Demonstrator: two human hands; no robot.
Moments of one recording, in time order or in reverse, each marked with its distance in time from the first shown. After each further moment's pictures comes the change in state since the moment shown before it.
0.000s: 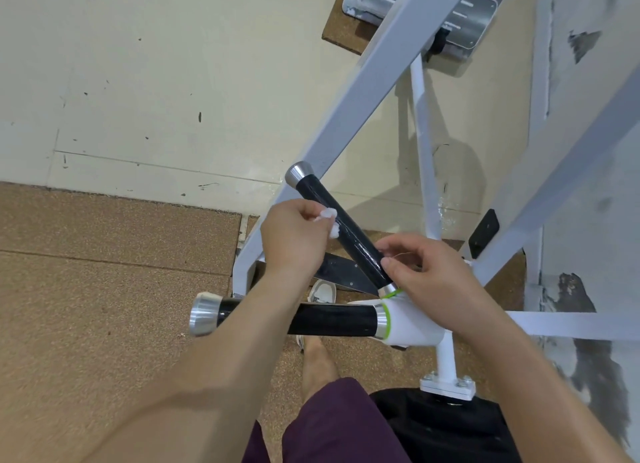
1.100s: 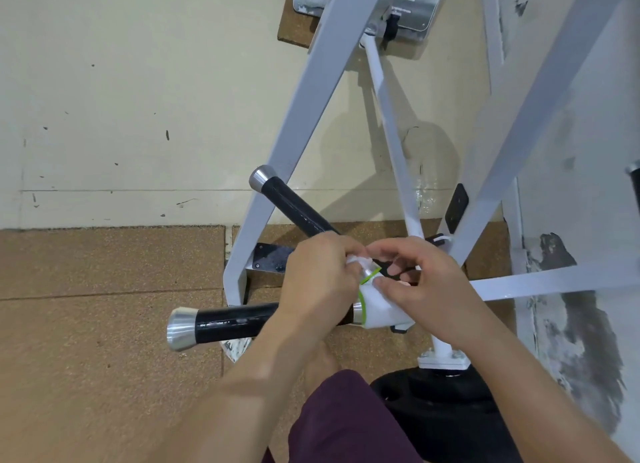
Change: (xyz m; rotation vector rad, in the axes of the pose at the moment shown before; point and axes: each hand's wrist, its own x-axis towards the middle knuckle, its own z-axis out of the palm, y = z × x) left_hand -0.052 -0.006 0.021 0.556 -0.395 0.500; right_hand -0.041 0.016 -0.001 0.124 0.169 -0.017
